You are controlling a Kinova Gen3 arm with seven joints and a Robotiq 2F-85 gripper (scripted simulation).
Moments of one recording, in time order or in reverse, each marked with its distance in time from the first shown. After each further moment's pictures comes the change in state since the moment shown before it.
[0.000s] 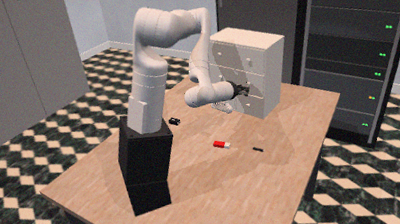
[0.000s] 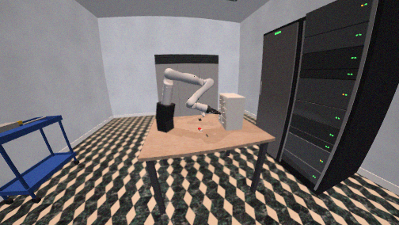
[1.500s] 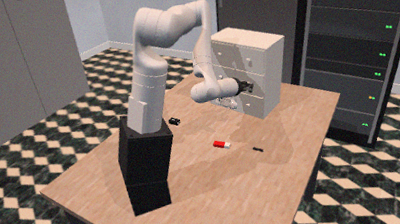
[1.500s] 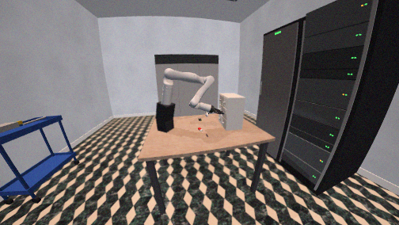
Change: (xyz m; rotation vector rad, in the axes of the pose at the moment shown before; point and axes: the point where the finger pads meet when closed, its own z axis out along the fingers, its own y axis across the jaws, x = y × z) arm -0.012 0.000 0.033 0.000 0.001 0.000
